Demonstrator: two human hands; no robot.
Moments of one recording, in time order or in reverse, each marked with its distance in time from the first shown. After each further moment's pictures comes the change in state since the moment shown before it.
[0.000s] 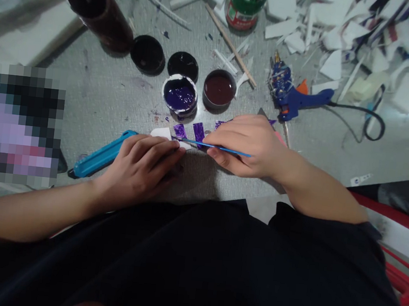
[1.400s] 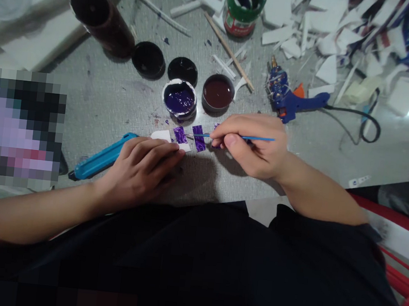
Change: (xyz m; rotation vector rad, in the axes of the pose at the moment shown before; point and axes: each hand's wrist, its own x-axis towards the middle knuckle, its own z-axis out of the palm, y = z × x) left_hand -0.004 -0.003 0.001 -0.109 -0.045 -0.025; right_hand 0.006 -0.003 -0.001 0.332 0.233 0.159
